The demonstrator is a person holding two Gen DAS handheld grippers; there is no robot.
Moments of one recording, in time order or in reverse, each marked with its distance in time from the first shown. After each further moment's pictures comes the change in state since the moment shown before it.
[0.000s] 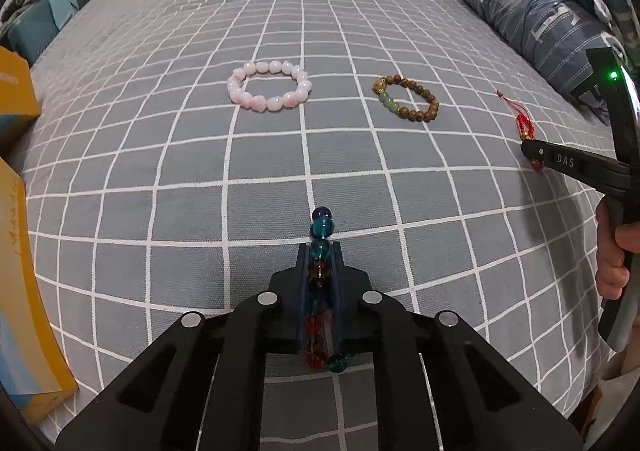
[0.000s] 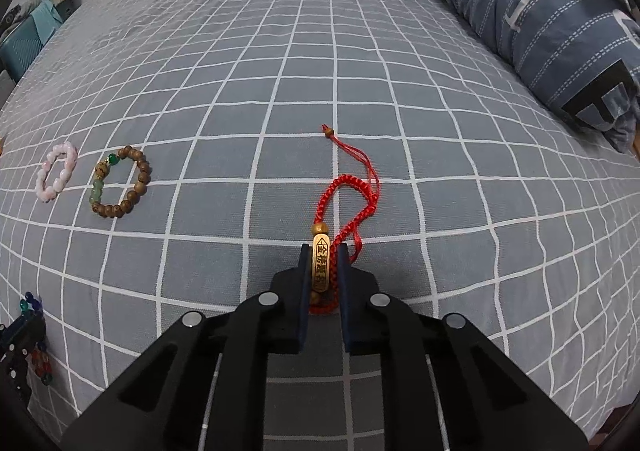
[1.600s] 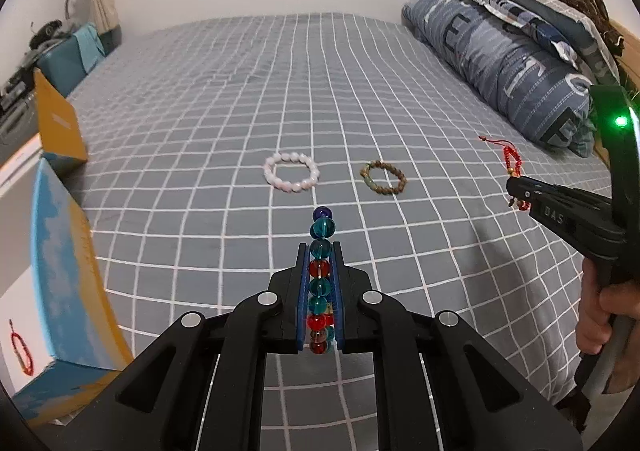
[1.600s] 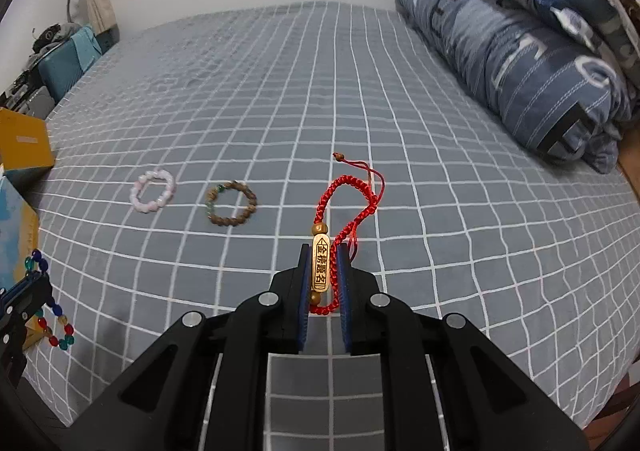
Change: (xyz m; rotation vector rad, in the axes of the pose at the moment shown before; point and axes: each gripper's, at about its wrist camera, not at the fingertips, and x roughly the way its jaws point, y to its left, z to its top) left arm -0.108 0.004 -0.007 0.001 -0.229 0.013; right arm -0.118 0.038 -0.029 -0.010 -0.206 0.056
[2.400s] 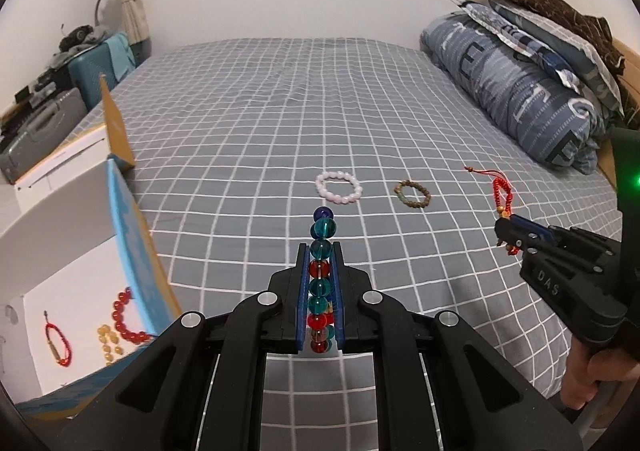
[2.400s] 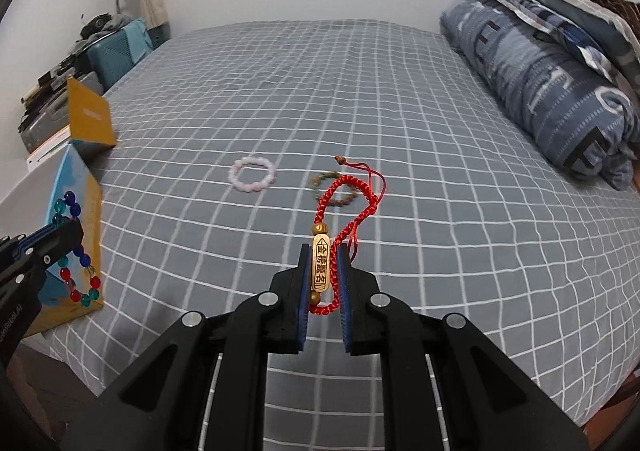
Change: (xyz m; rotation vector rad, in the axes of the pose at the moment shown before) left arm -0.065 0.051 -0.010 -0.037 -0.068 0.055; right arm -0.063 0.086 -0.031 -0.077 -0.037 0.111
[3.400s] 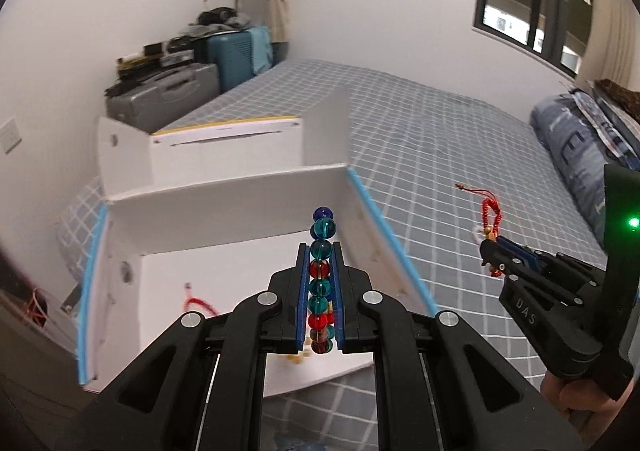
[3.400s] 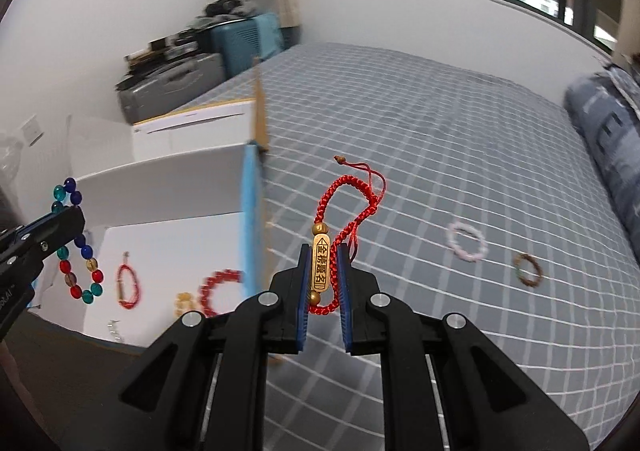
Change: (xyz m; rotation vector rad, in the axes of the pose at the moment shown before) left arm -0.104 0.190 -0.026 -0.279 -0.105 0.275; right arm -0.023 0.229 0.026 -0.248 -0.089 0.280
